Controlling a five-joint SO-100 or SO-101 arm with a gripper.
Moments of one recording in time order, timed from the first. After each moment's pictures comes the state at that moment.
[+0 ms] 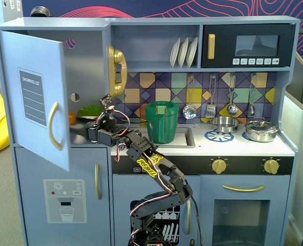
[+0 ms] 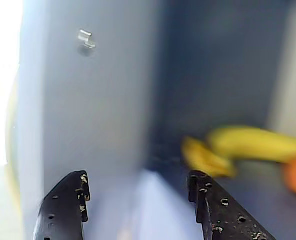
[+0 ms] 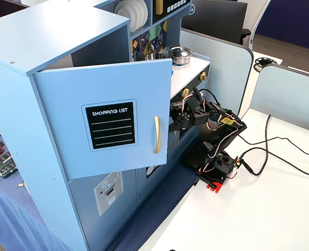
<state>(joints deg) -63.3 145.8 110.6 26.3 -102.7</state>
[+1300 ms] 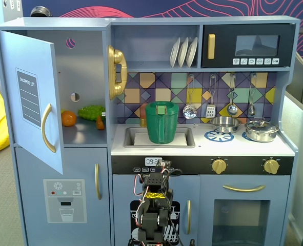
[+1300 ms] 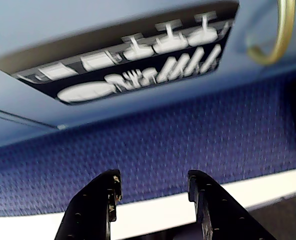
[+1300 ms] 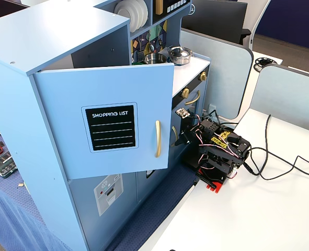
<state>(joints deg) 4.0 175.8 170.8 59.2 -84.6</state>
